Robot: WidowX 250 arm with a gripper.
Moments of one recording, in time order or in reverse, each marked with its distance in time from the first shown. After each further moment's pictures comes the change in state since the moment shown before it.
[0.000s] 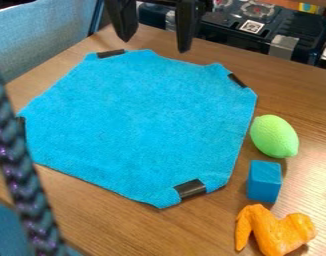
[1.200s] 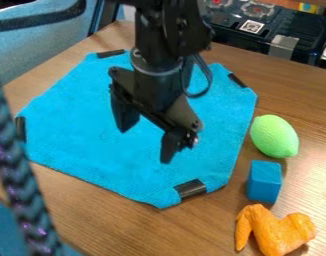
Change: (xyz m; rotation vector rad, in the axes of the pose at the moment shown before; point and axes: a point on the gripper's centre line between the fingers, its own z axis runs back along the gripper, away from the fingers) arm -0.063 -0.010 -0.078 0.116 0.069 -0.336
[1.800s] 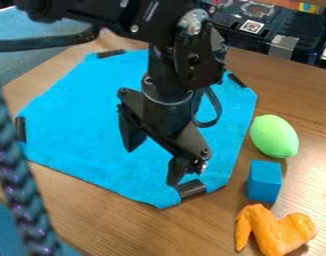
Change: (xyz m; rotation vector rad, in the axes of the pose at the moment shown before) arm -0.008 -0.017 -0.011 0.005 0.010 -0.022
